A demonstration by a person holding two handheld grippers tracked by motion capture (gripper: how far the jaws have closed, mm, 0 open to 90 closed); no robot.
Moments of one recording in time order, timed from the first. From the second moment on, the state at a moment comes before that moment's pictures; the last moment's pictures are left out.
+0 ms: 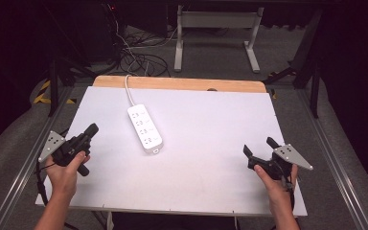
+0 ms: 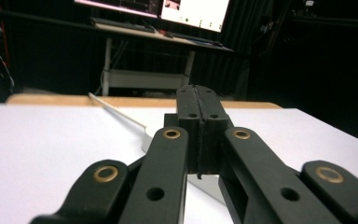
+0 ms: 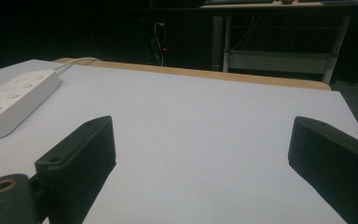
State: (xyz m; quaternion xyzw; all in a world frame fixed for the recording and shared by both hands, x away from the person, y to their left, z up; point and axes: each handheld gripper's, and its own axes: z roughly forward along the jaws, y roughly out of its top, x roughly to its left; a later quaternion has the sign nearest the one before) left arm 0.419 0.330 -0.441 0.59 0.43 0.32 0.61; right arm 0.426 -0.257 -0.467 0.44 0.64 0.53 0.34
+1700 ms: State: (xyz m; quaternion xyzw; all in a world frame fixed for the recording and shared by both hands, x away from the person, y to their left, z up) left arm 0.605 0.205 -0.443 0.77 0.51 0.23 0.31; right arm 0.434 -0.244 -0.468 0.42 0.65 0.55 0.31
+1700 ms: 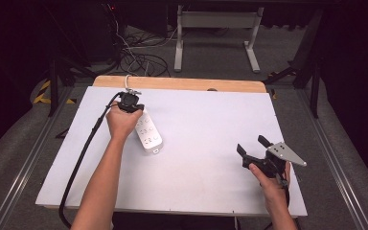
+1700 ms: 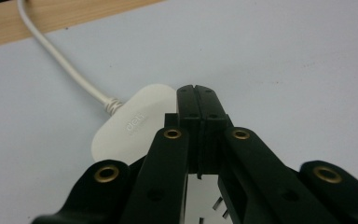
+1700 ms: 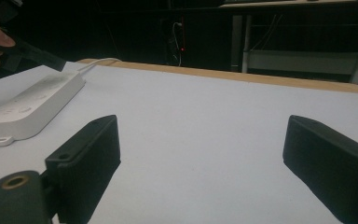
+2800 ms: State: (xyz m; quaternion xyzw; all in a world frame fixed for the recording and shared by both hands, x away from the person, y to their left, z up) left arm 0.605 0.191 -0.458 0.77 0.50 0.26 0.29; right arm 0.428 -0.248 -0.463 0.43 0.63 0.56 0.32
